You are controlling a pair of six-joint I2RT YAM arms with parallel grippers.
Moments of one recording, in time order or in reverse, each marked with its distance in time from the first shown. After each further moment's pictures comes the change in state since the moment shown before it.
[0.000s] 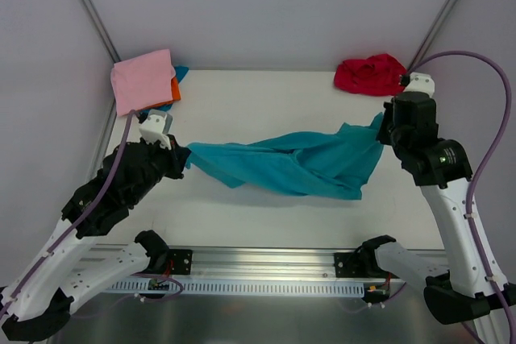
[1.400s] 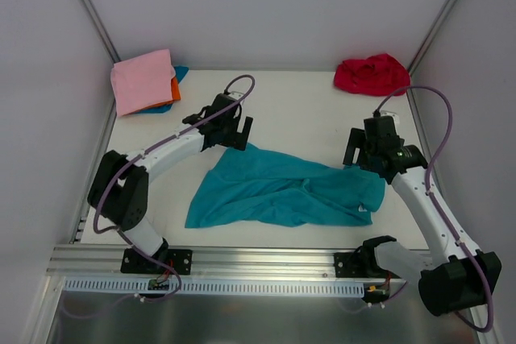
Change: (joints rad) left arm 0.148 0.962 0.126 0.286 0.115 0.082; right arm -0.069 0.063 -0.452 0.146 -0.133 0.113
